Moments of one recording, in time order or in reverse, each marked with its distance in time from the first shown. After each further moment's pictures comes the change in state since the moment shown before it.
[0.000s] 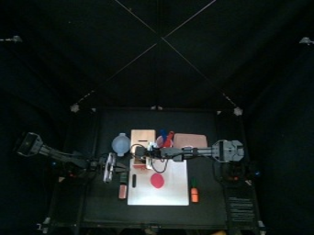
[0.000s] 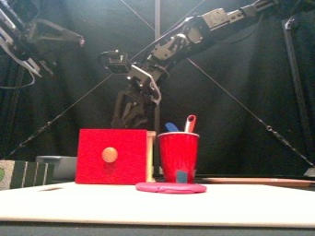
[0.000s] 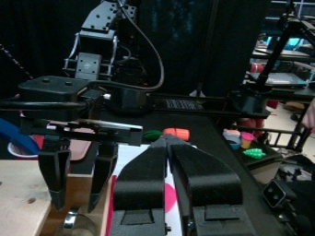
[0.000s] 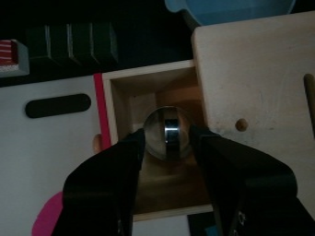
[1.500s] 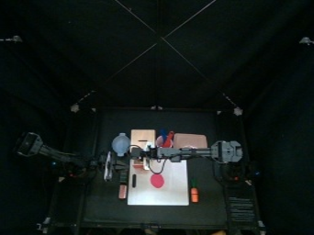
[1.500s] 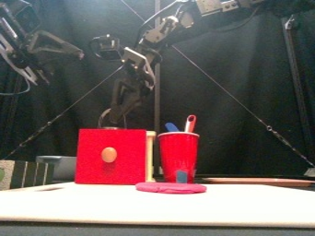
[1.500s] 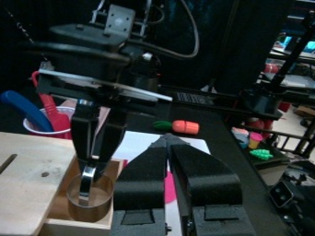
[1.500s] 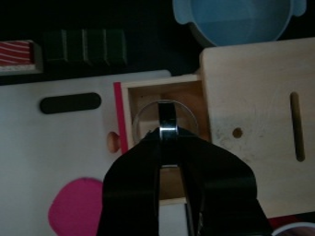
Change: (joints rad) left arm -0.005 0.000 0.028 -0.098 0.008 -0.003; right arm 0.031 0.008 -0.150 -0.034 0.195 0.000
